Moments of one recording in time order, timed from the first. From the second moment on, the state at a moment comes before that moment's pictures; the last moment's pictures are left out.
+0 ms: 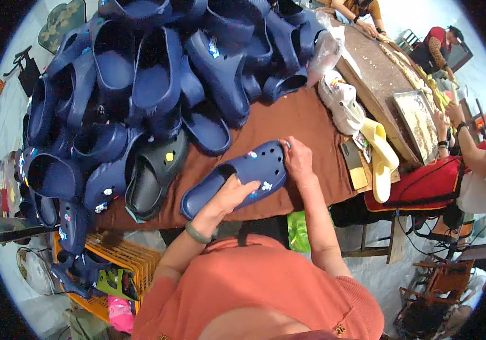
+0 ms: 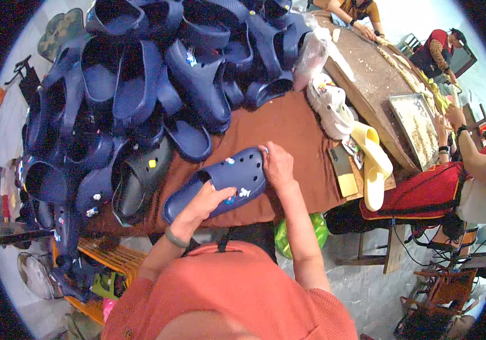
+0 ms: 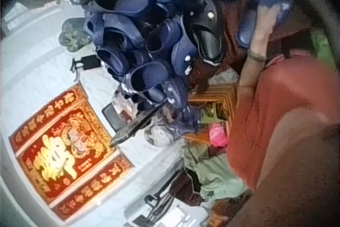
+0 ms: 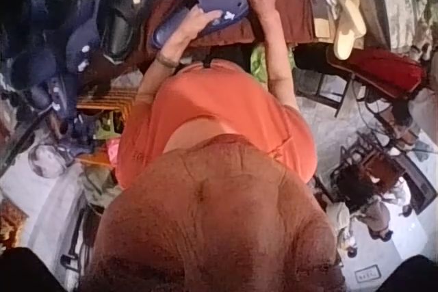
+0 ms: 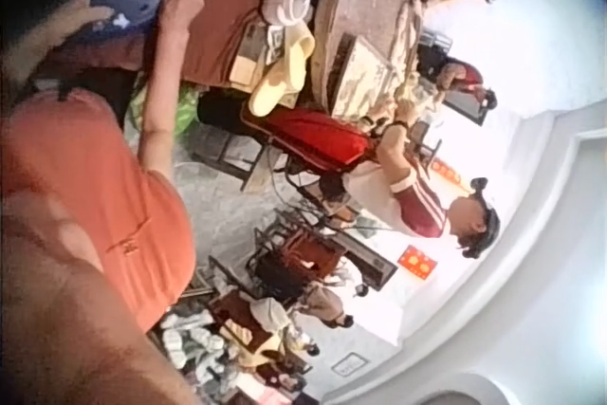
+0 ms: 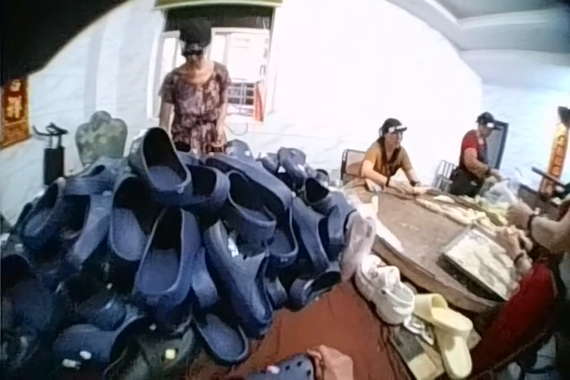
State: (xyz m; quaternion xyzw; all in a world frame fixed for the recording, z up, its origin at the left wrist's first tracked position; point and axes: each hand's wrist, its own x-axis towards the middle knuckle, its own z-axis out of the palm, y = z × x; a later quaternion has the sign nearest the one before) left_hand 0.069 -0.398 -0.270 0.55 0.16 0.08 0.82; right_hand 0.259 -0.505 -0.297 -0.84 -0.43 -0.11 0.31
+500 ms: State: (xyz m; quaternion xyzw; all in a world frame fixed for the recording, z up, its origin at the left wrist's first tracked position) left_hand 0.071 -0.394 -0.284 0.57 0.15 0.09 0.81; right_hand 0.342 -0.471 -0.303 -0.88 -0.31 0.03 0.36
